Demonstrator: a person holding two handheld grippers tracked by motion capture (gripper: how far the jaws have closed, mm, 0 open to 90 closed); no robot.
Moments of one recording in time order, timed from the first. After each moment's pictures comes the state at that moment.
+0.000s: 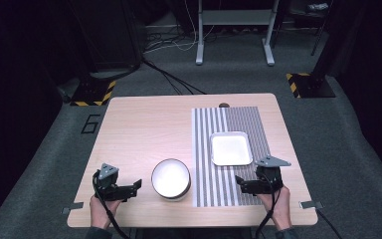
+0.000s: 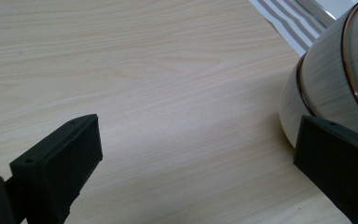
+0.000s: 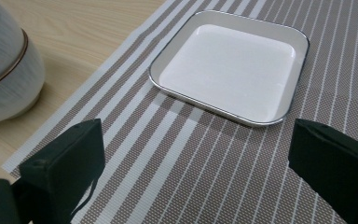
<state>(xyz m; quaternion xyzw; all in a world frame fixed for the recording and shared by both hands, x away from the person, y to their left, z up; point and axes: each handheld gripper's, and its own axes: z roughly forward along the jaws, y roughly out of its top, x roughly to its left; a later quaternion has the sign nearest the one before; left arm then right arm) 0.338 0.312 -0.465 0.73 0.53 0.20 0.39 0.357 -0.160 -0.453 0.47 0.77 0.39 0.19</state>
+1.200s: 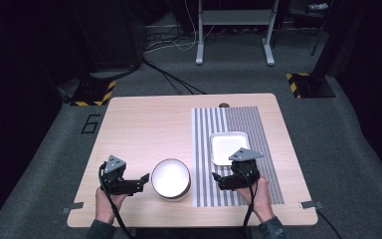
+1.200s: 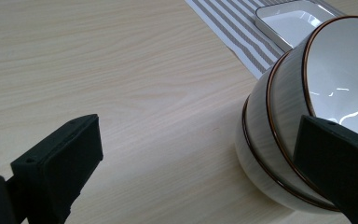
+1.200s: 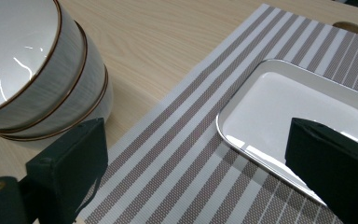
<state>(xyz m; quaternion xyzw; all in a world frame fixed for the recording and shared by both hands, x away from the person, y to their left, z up) 0.347 0.288 -0.438 0.74 0.49 0.20 0.41 0.367 -0.095 -0.426 0.39 0.81 0.41 0.18</state>
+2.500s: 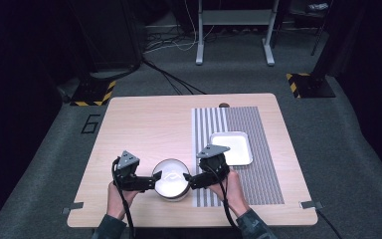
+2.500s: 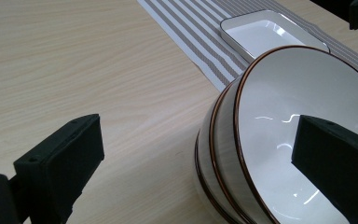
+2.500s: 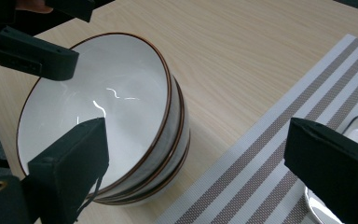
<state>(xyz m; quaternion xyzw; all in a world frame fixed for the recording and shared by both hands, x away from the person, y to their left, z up) 0.357 0.254 -0.435 0.76 0.46 0.18 0.43 0.376 -0.017 -0.416 0.33 0.83 0.42 0.14</state>
